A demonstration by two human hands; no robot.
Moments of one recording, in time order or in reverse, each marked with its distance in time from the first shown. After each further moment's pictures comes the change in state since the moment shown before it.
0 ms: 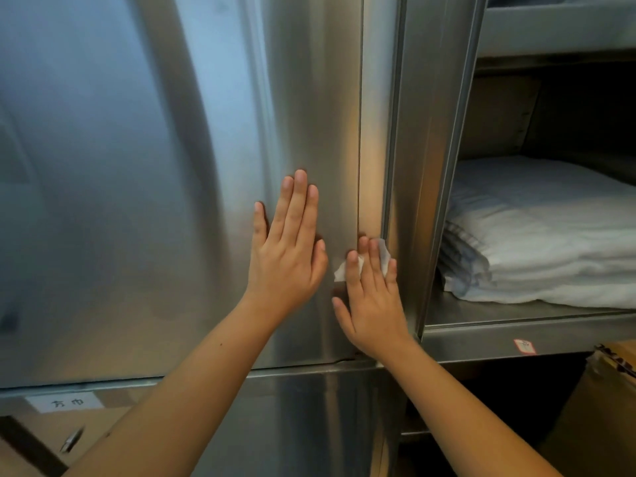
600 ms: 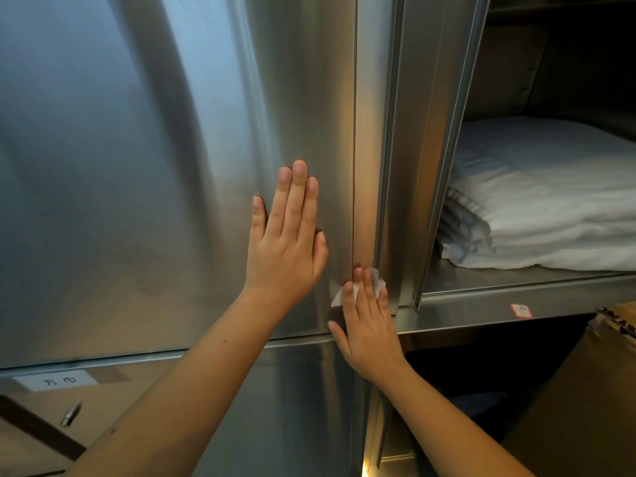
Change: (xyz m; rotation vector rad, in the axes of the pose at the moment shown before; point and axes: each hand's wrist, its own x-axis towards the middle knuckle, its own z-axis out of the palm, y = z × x) left_hand -0.026 0.011 0.014 0.066 -0.041 0.021; right_hand -0.076 -0.008 0.036 -0.037 -0.253 0.095
